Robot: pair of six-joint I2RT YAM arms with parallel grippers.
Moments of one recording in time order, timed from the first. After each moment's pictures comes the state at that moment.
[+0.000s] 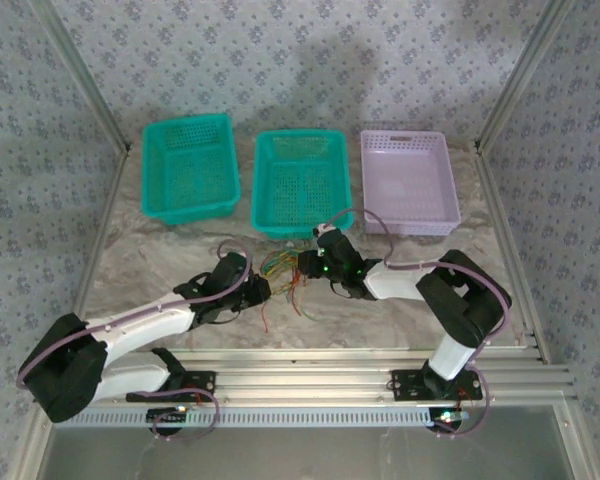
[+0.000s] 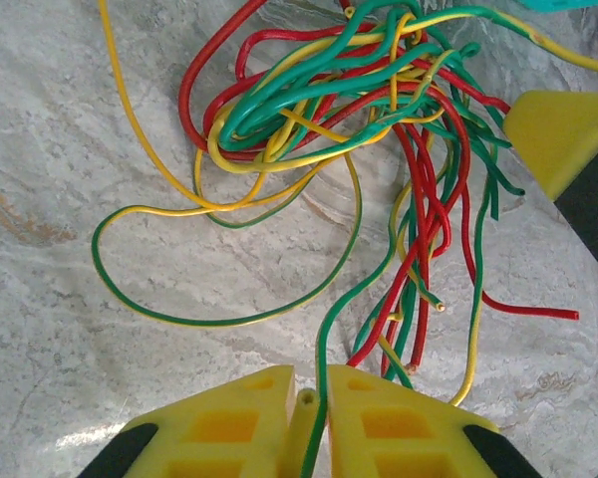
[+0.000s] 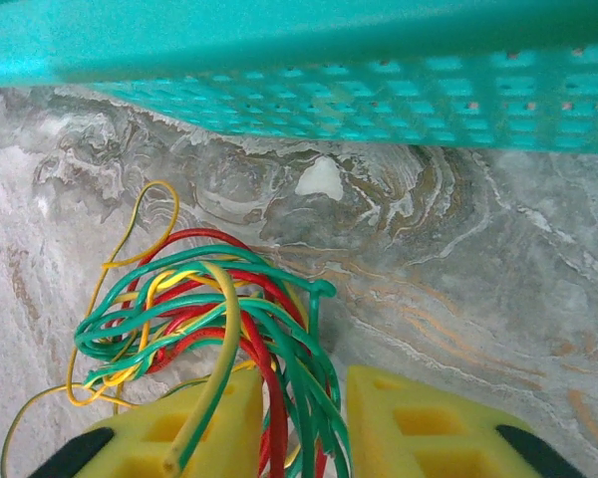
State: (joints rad) left arm -0.77 1.16 0.48 -0.14 0.04 -0.97; right arm 0.76 1.68 0.73 0.29 -0.01 0.61
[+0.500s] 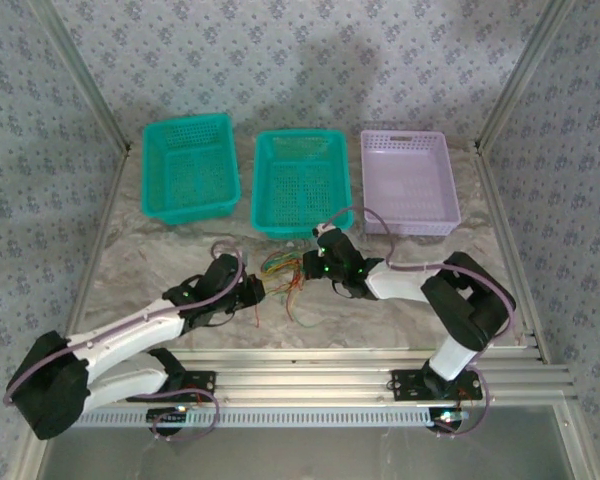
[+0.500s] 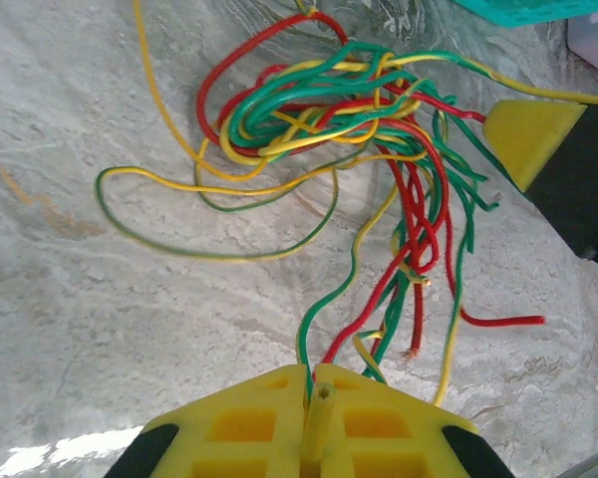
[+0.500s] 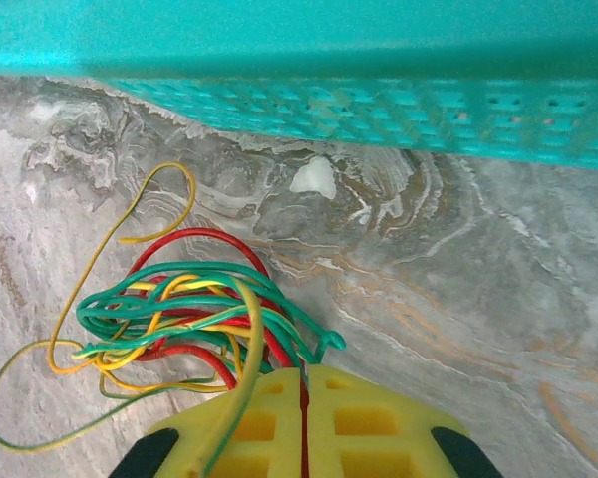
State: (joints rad) left arm -0.77 1.03 0.47 -0.24 0.01 -0.93; right arm 0.76 1.64 0.74 0.23 0.01 0.55
